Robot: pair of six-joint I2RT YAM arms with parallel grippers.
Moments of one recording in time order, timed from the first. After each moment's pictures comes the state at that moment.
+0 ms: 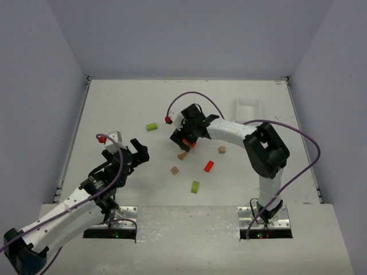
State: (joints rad) left arm -0.67 0.55 0.38 -0.36 -0.64 -0.76; right arm 0.69 1.94 1.28 -0.31 -0.15 -0.35
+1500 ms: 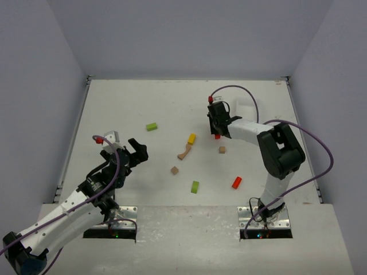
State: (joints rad) left arm -0.67 0.52 0.38 -0.36 -0.64 -0.76; right arm 0.47 1.83 1.05 -0.09 0.28 0.19
